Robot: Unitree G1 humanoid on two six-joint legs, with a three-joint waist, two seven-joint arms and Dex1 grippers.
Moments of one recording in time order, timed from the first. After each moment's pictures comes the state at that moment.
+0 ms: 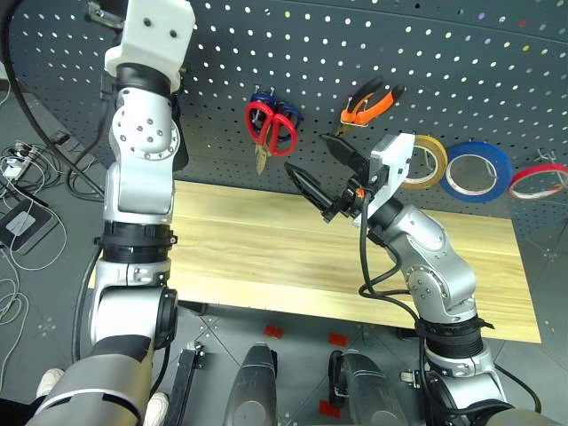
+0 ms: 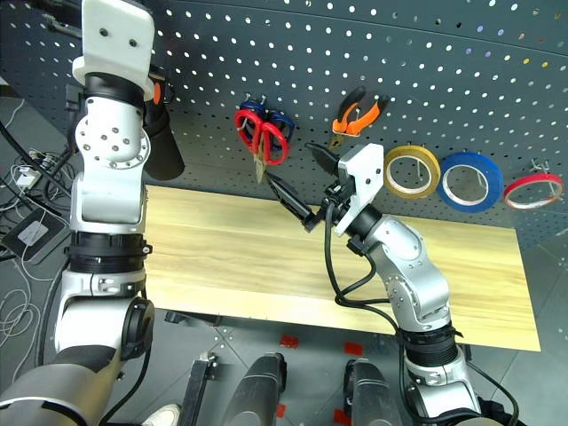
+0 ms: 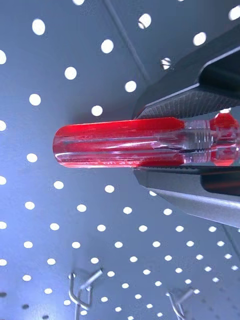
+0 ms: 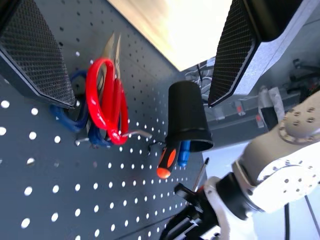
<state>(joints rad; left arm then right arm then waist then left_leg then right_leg) -1.01 0.49 0.06 0.24 0.34 0.02 0.09 -0.53 -0.13 0.10 -0.33 0.41 0.37 0.48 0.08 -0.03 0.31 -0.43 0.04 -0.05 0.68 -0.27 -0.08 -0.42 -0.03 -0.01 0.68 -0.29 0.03</state>
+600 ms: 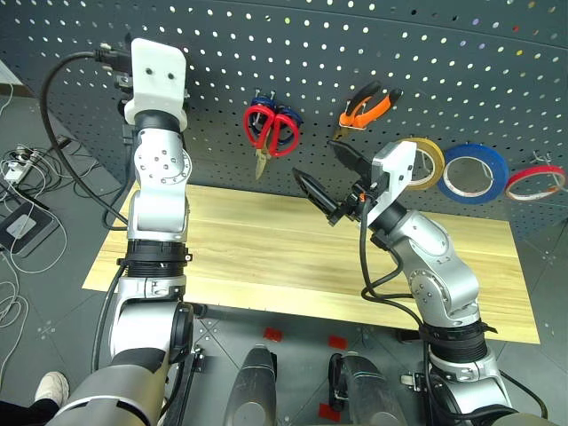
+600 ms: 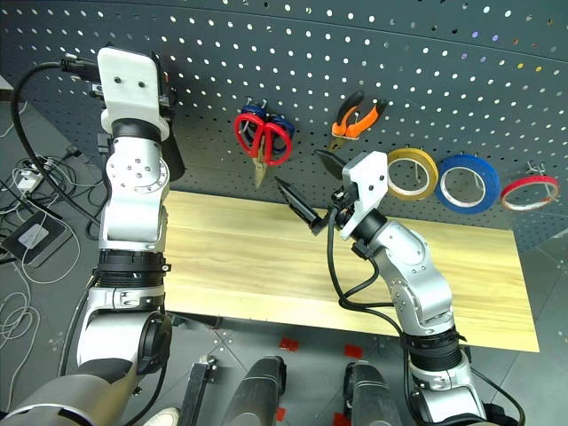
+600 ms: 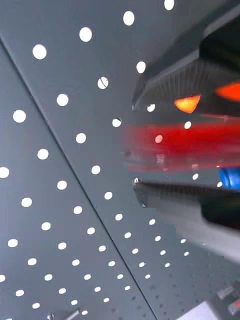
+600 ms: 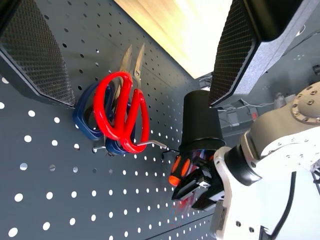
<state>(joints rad) -0.89 0.38 0.14 0.20 0.26 0.14 0.17 -0.49 -0.16 0.10 -0.33 0.37 0.35 0.47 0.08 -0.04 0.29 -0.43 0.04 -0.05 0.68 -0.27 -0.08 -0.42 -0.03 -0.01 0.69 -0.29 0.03</state>
